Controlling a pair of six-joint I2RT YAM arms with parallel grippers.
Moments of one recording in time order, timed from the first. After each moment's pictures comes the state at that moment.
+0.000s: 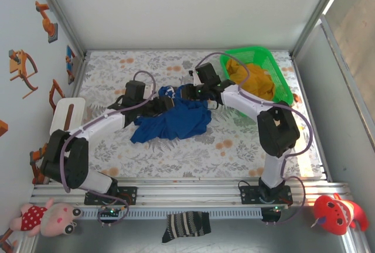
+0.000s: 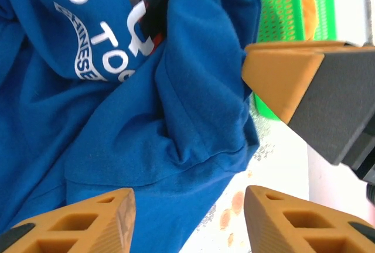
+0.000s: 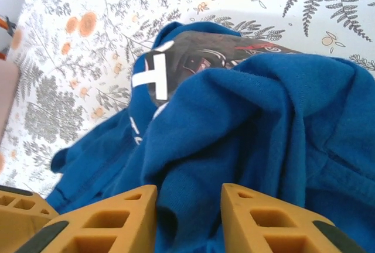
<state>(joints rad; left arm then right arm) -0.47 1.47 0.86 -0.12 0.49 -0.73 0.60 1.88 1.41 -0.34 -0.29 0.46</state>
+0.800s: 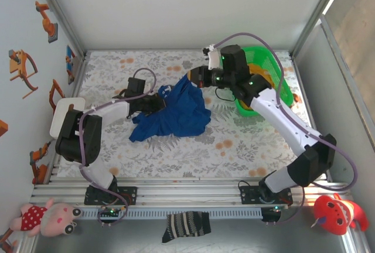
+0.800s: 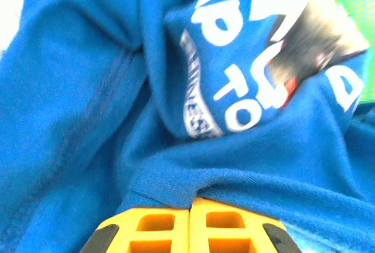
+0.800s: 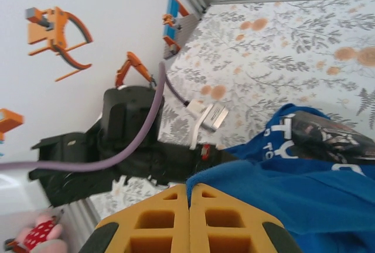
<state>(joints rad) -0.36 1.70 0.98 -0.18 0.44 -0.67 0.58 1.48 1.47 -0.43 -0.46 0.48</state>
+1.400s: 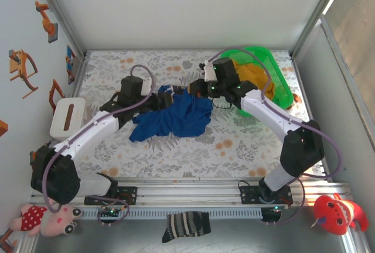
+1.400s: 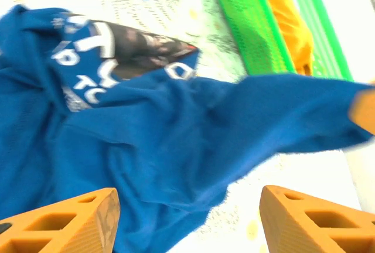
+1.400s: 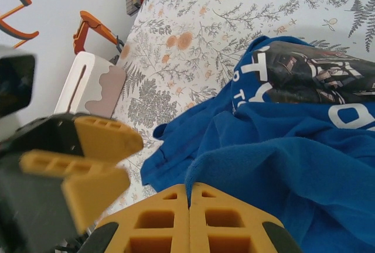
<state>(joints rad) -0.53 1.31 0.94 -0.28 0.30 -0.54 0.56 1.59 1.30 -0.33 -0.50 0.52</state>
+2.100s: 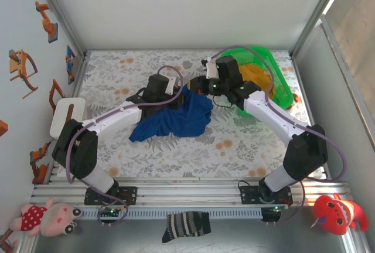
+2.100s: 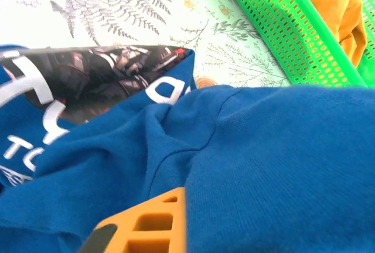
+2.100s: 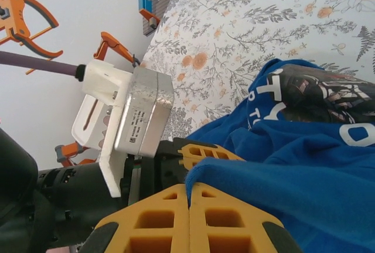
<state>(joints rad) -0.66 1.58 1.08 -0.19 0.14 -0.39 0.56 1.54 1.29 -0.29 -0.49 0.55</state>
